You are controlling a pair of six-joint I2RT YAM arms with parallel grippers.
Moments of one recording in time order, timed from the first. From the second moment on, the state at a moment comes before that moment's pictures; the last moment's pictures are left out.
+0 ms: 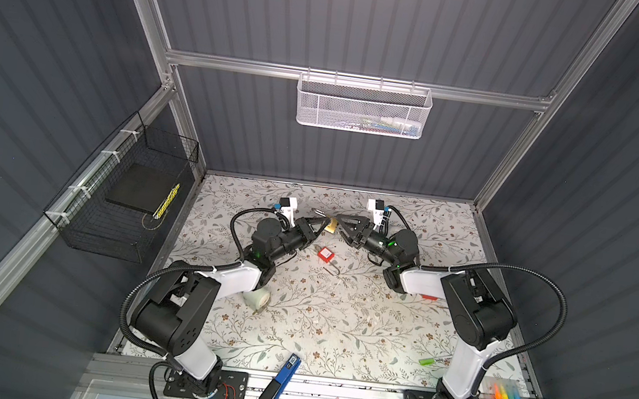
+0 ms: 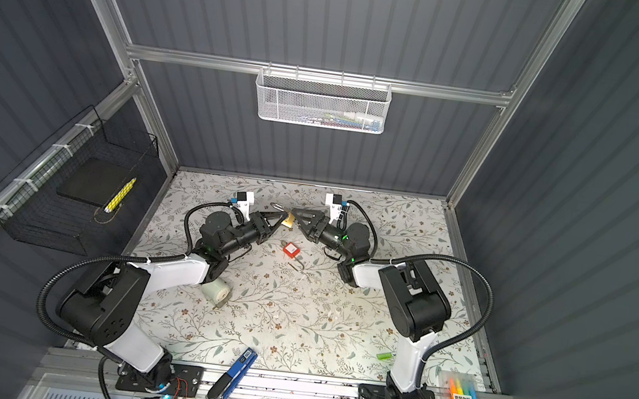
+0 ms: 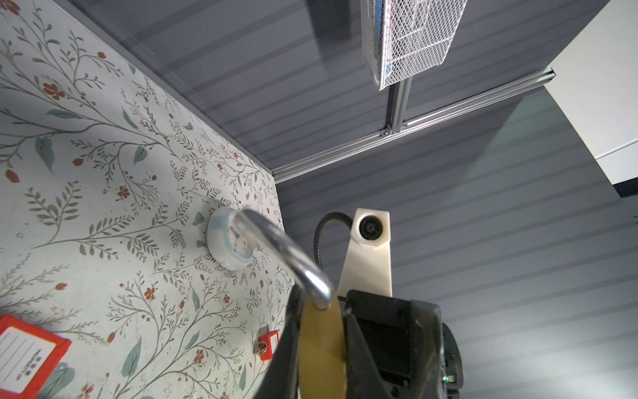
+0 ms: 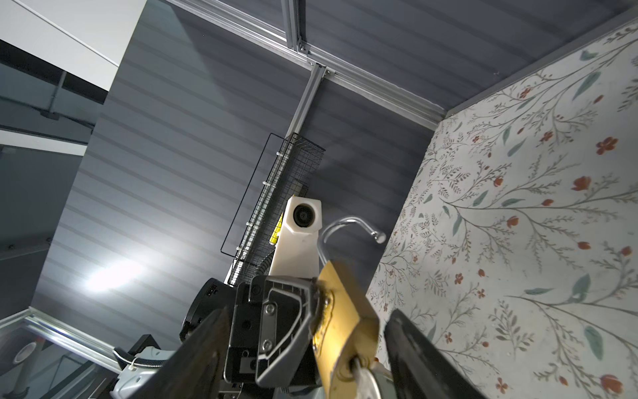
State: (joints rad) left arm -0.47 1.59 0.75 0.89 0.45 -1.22; right arm 0.49 1.91 0.92 1.26 -0.70 1.33
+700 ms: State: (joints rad) left arm -0.46 1.59 0.75 0.93 0.46 -1.25; right arm 0.51 1.96 0.93 1.34 -0.71 1.41
